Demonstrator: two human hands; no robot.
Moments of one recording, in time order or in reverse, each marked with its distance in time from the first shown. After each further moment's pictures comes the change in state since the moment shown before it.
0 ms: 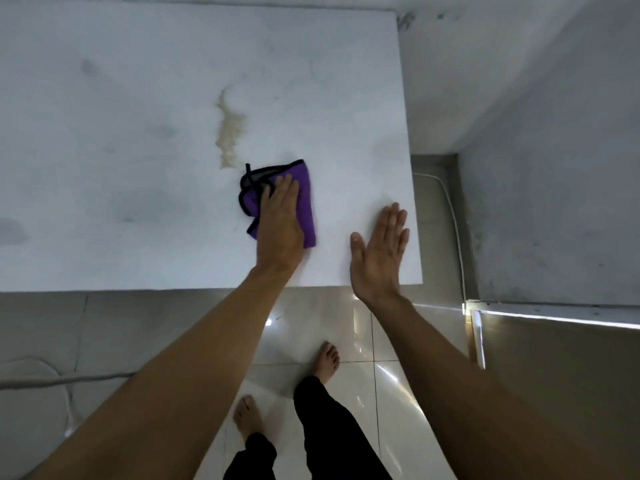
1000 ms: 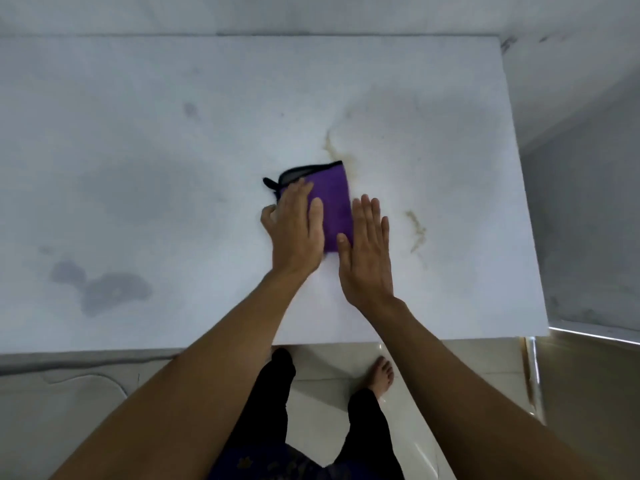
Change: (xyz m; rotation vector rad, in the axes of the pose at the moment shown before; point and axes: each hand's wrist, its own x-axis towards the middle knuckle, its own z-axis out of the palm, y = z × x) left_hand 0.088 -0.147 -0.108 -0.060 0.007 -0.157; right_hand 0.040 -0.217 0.109 0.041 -0.042 -0.235
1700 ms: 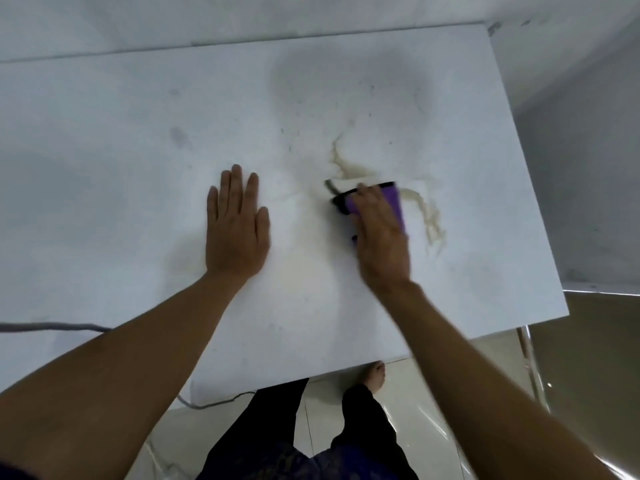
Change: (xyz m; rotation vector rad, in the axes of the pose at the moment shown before) left_hand 0.079 -0.126 -0.051 0.366 -0.092 0.342; right_hand 0.054 -0.028 0.012 -0.060 0.295 -0.011
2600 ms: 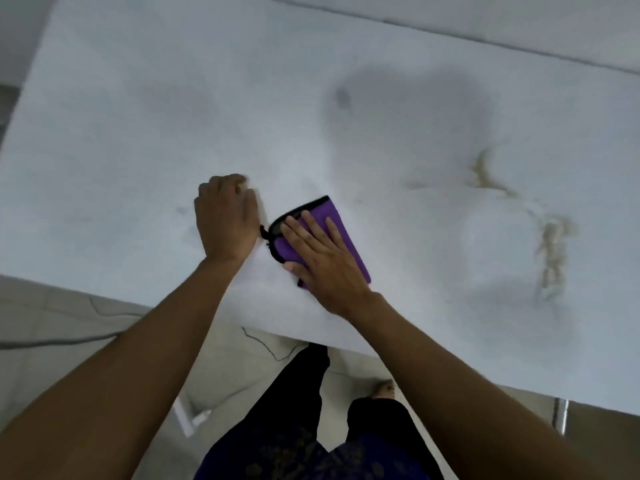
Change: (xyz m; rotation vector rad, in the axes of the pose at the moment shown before) left_hand -0.116 -0.135 -0.083 -0.070 0.291 -0.612; right_hand -0.074 -0.168 0.110 -0.072 -0.657 -0.697
